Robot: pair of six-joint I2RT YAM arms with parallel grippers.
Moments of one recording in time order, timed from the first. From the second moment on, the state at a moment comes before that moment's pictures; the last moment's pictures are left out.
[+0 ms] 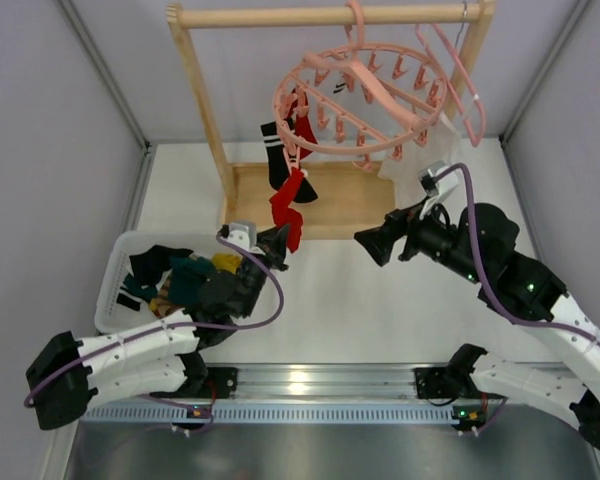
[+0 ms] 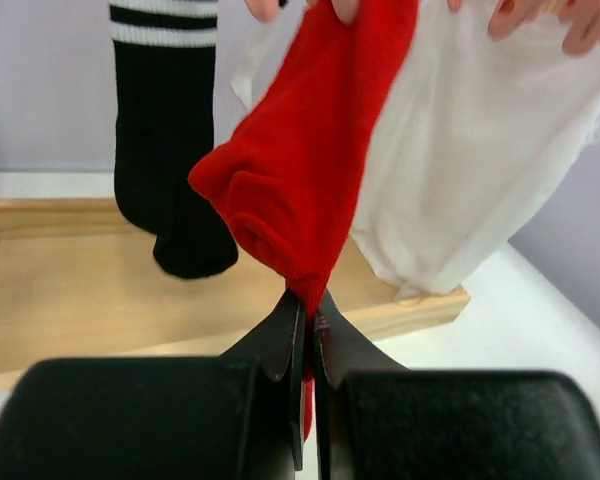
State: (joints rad) left arm -0.97 0.91 0.43 0.76 -0.59 -0.16; right arm 0.81 0.81 1.12 -0.49 0.02 0.31
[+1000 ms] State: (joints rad) left arm -1.29 1.21 0.58 0.79 -0.82 -0.13; right arm 1.10 1.65 2.08 -0.83 0.73 0.21
